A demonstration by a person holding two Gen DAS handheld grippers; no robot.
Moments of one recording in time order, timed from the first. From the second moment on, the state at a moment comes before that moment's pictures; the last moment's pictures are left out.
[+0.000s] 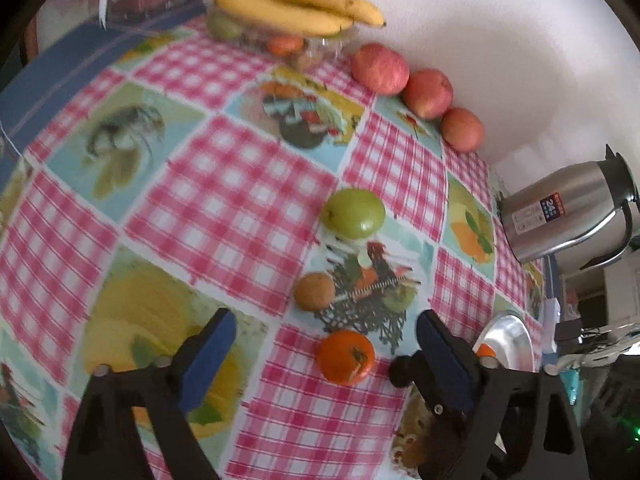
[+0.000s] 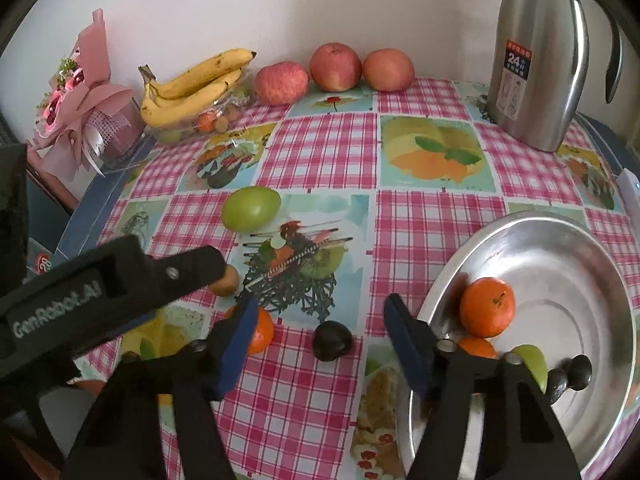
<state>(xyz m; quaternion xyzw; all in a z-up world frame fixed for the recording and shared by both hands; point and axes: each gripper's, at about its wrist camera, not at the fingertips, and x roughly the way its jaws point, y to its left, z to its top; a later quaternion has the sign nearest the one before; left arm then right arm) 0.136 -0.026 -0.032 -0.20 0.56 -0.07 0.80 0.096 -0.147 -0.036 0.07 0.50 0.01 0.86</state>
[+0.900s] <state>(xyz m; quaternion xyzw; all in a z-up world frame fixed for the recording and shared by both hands) 0.135 -0.047 -0.057 -0.21 0.61 -0.09 0.76 0.101 -0.148 -0.065 0.08 0.54 0.00 0.84</state>
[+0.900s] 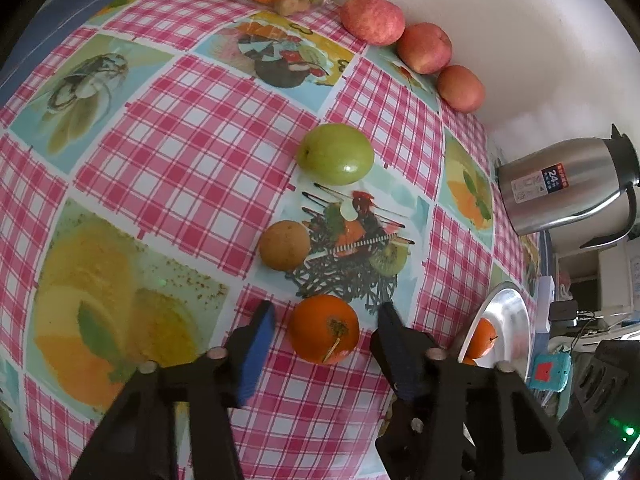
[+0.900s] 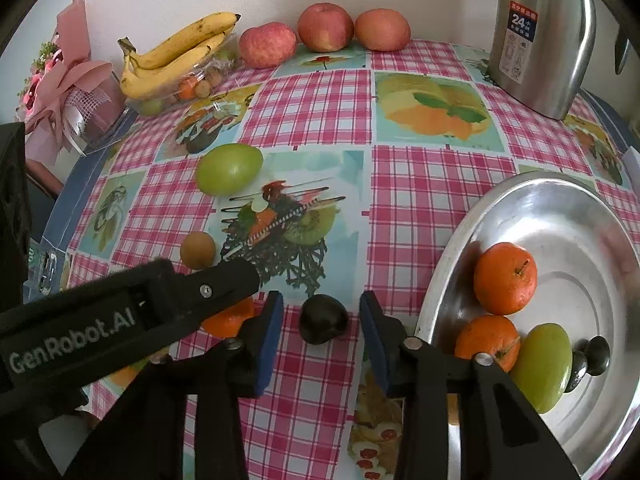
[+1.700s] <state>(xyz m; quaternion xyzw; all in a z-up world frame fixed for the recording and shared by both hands) 0.134 -0.034 -0.032 -0.24 0.58 -0.10 0.77 0.097 -0.153 -0.045 0.10 0.53 -0.01 0.85</state>
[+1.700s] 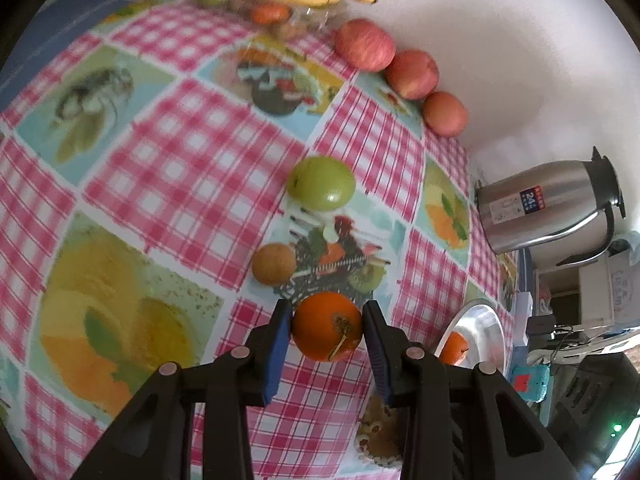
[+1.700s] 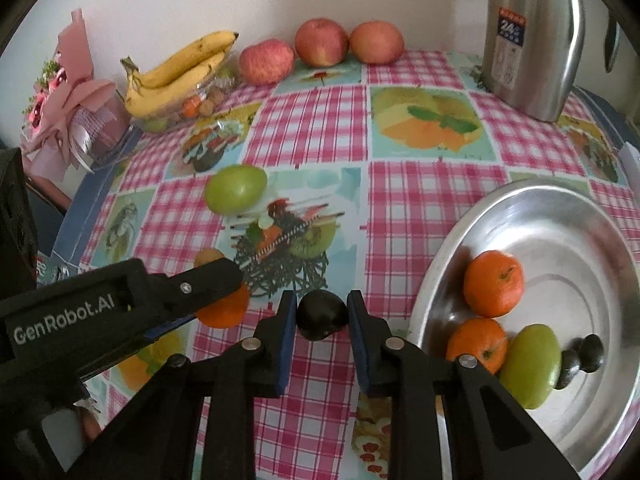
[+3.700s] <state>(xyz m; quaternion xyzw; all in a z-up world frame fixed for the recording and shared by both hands) 0.075 -0.188 0.012 -0.07 0.57 -0.25 0.78 0.020 -0.324 -0.002 0.21 0.46 -0.26 0.82</state>
